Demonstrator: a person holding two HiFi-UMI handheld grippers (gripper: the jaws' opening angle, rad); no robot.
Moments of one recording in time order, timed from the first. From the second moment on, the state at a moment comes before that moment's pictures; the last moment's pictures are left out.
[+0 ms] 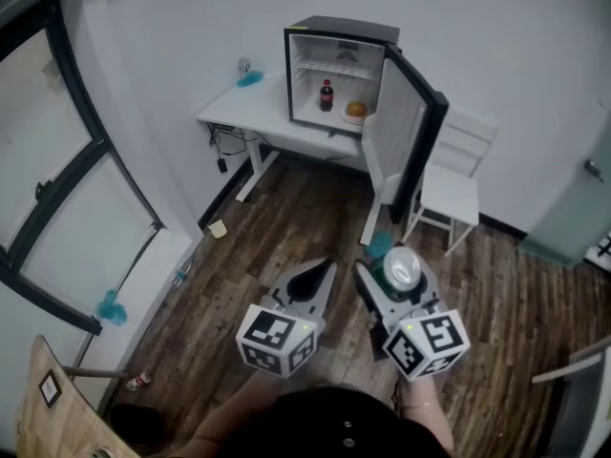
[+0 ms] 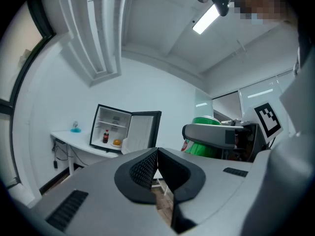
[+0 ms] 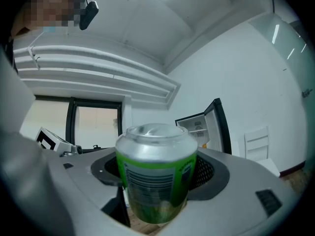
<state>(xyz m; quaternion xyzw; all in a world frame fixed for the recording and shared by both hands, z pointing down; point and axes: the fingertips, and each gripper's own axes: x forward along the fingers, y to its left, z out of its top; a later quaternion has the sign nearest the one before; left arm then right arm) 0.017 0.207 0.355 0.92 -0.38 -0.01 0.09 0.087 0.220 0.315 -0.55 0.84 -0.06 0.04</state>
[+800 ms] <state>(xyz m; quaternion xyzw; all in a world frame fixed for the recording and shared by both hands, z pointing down) 0.053 0.140 0.369 0.92 -0.38 -0.01 0.10 0.123 0.157 0.328 -0.54 0.84 -0.05 0.03</state>
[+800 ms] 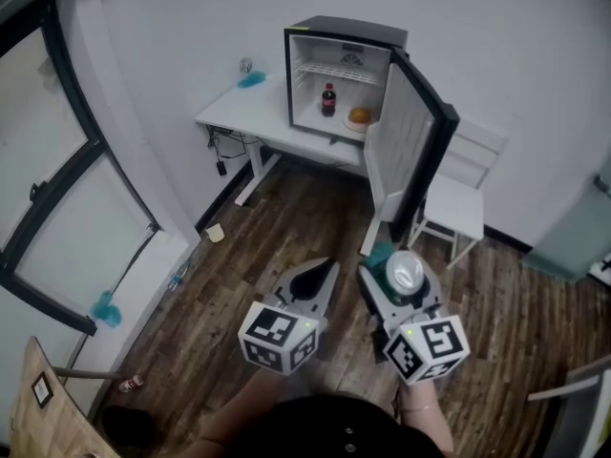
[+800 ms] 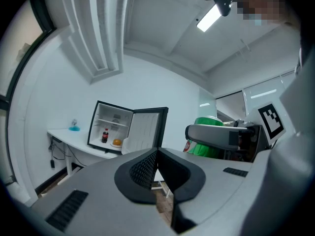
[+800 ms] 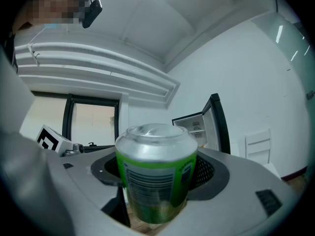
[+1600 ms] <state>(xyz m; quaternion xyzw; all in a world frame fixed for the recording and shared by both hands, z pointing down) 0.013 -0.102 0.348 0.95 -0.29 0.00 0.06 0.080 -0.085 0.323 -0.60 0.80 -0.04 0.05</state>
